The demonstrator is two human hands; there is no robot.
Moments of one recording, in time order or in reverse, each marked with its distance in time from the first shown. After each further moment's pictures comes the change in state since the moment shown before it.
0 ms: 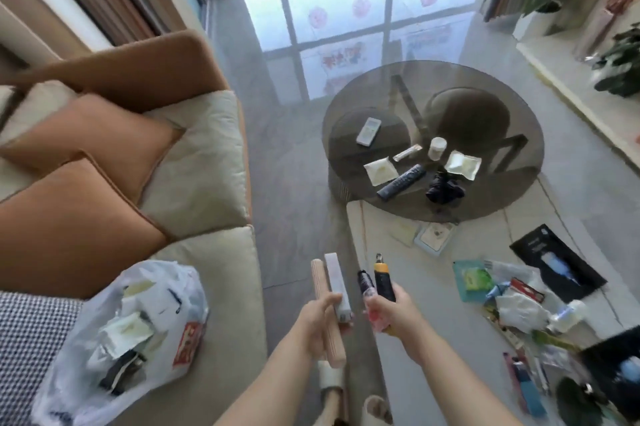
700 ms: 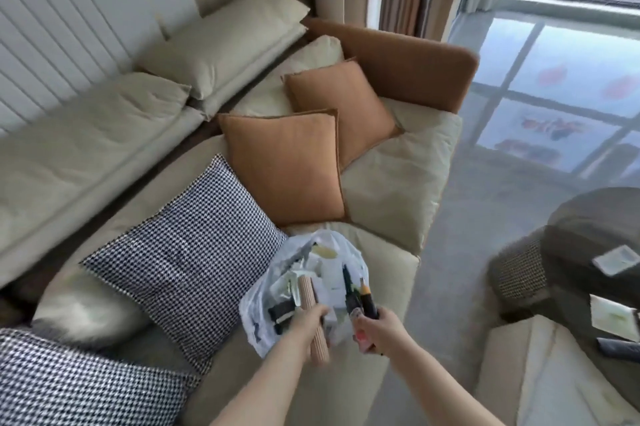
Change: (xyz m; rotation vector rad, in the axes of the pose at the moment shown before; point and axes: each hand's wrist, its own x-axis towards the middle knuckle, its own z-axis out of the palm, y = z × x) left_hand -0.076 0.047 -0.364 -0.435 0.497 0.143; right_hand 0.029 -0.011 0.408 -0.631 -0.351 0.145
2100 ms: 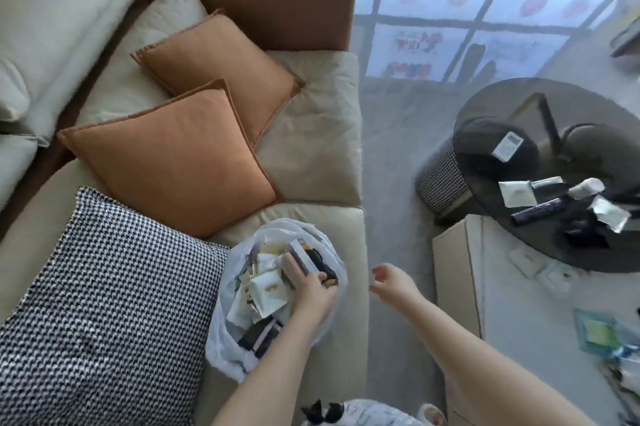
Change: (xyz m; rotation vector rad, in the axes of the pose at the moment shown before) left_hand 0.062 0.030 0.062 1.061 -0.231 0.334; right_hand 0.027 0.005 -0.054 -0.383 0.374 0.074
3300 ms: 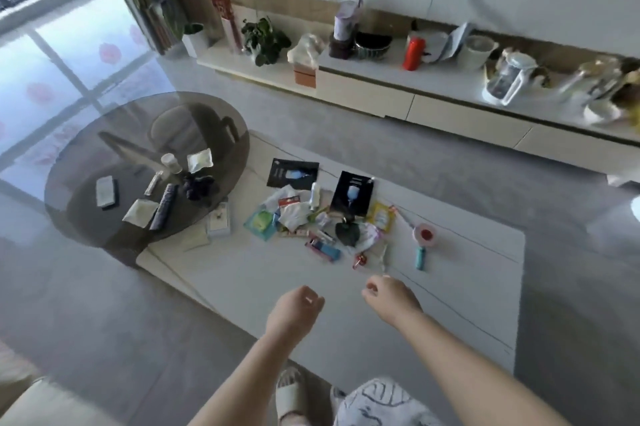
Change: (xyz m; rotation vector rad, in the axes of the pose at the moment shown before) left_hand -0.324 0.106 0.502 1.019 -0.530 0.787; right_hand -0.340 0.582 -0.060 0.480 0.569 0.602
